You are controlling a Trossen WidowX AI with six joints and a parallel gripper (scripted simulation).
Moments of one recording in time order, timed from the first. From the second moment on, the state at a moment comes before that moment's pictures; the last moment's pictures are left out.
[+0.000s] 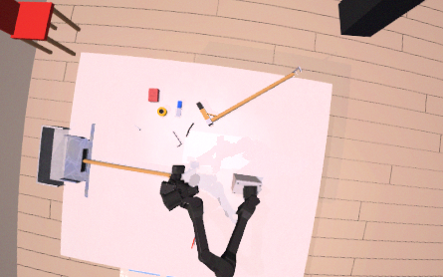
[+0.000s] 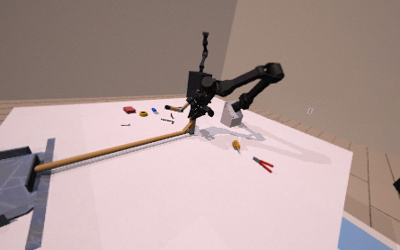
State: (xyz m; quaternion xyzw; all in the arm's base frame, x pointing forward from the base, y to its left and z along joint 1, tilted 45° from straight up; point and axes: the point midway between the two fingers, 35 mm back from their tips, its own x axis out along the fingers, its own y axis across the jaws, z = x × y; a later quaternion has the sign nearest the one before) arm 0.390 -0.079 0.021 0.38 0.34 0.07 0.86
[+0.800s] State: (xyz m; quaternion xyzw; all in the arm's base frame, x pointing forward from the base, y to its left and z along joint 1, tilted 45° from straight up) arm 0.368 -0.073 0.019 0.38 0.34 0.07 0.85
